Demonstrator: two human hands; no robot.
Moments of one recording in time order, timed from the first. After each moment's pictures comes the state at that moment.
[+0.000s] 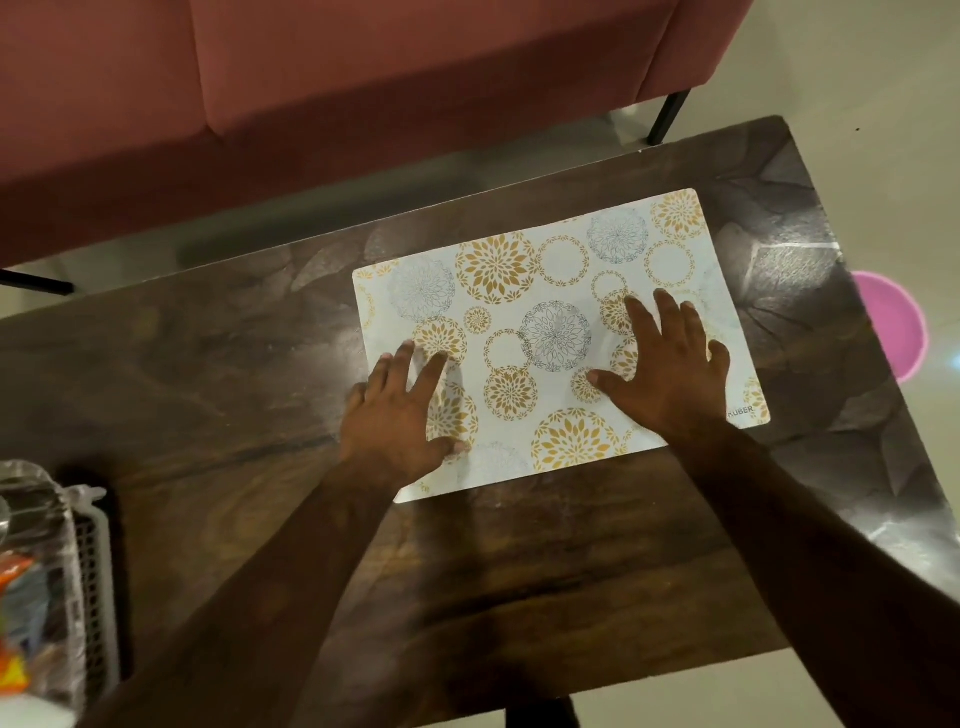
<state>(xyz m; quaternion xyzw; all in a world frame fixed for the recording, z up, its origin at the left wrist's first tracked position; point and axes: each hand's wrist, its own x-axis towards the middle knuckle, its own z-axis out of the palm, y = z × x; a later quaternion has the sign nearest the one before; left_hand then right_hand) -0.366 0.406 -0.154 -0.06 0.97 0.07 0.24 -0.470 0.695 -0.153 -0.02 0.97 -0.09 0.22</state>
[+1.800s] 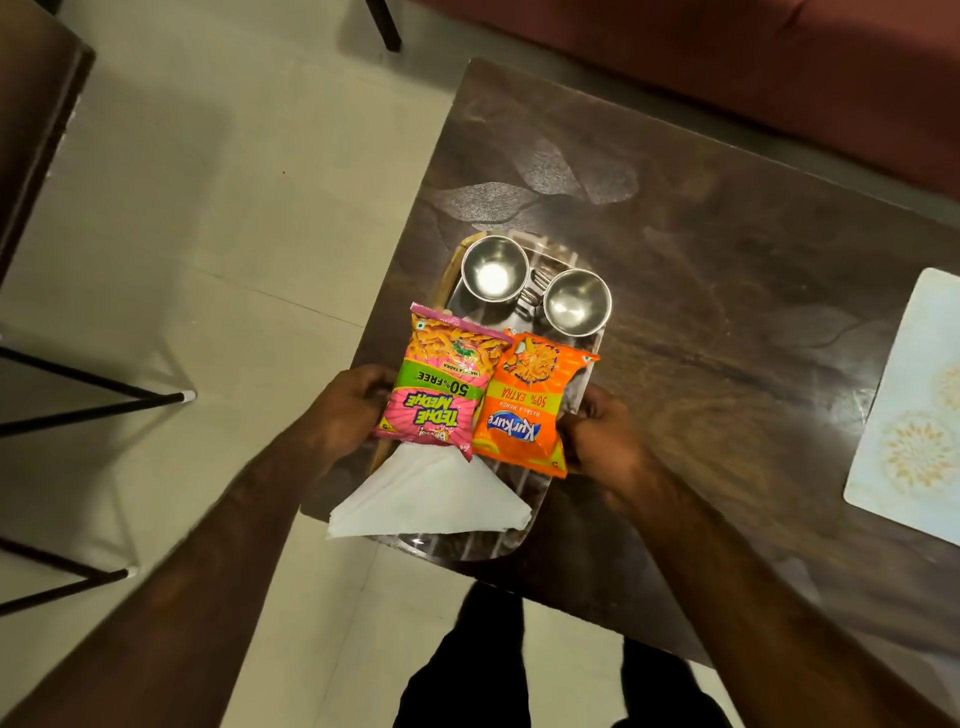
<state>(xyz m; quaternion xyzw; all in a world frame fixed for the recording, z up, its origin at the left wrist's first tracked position) 0.033 -0.048 -0.135 -0.53 0.63 0.54 0.18 -0.135 0.164 -0.146 0.09 0.76 -0.40 0.51</state>
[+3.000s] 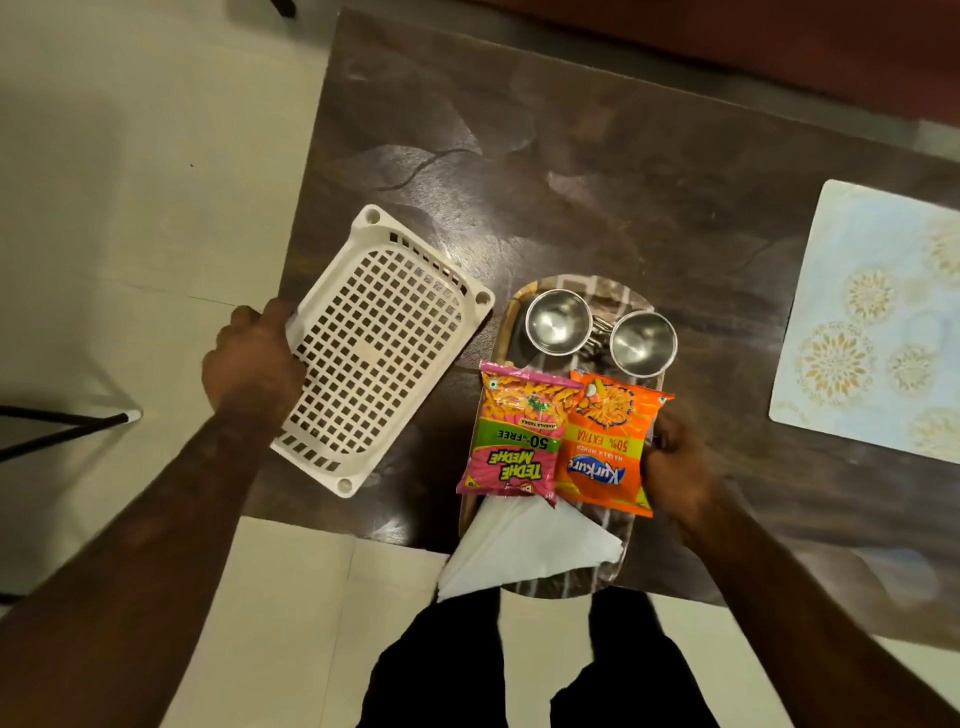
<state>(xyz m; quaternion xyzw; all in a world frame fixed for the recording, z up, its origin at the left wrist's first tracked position) 0.002 -0.051 -0.149 -0.47 0.86 0.13 0.16 -0.162 0.338 -0.165 0.14 0.80 -0.39 0.42</state>
